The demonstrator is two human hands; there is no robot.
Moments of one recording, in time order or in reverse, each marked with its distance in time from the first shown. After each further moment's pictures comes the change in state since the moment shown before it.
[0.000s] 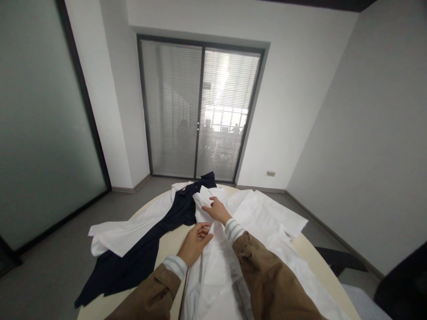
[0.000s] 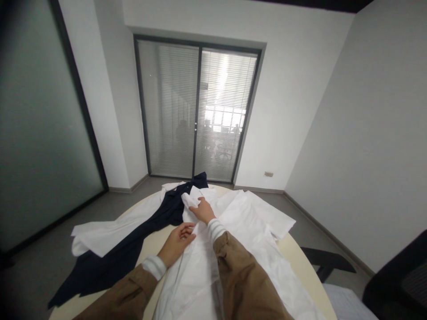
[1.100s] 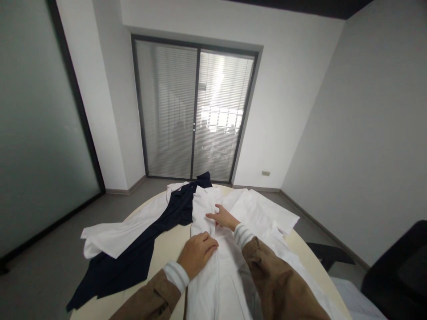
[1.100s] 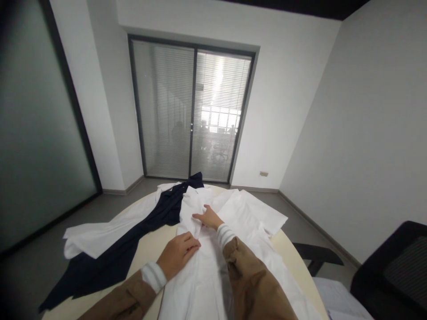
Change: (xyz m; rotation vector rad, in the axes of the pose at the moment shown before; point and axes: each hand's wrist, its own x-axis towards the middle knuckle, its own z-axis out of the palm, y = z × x) left_hand -0.029 0.026 0.015 0.913 -0.204 0.461; right_hand -0.028 0.042 -0.021 0.228 -0.184 0.193
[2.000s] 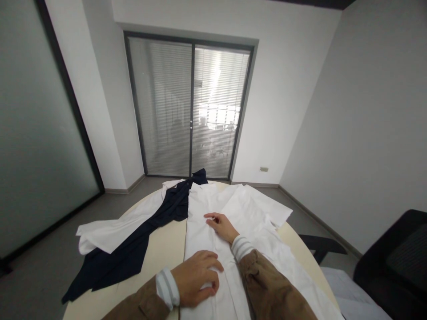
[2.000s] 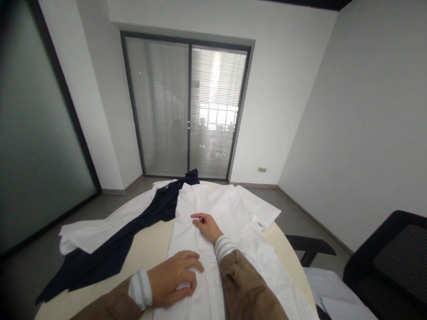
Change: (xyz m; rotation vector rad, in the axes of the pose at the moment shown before) left_hand -0.028 0.039 -0.007 -0.223 -0.424 0.359; right_hand -0.035 0.055 0.007 0.255 -0.069 -0.399
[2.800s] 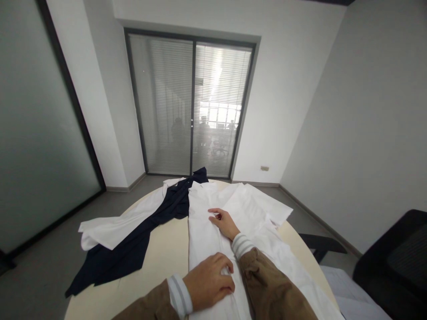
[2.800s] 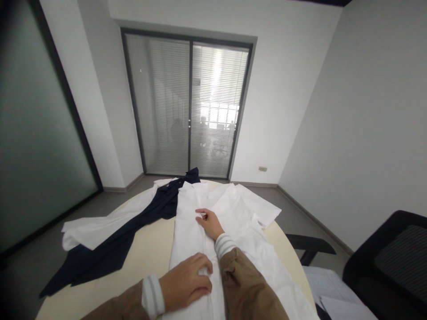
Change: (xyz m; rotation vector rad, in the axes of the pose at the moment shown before) left_hand 0.024 0.018 0.029 0.128 0.052 -0.029; right_hand -0.001 -0.005 -0.006 -0.014 0.120 0.040
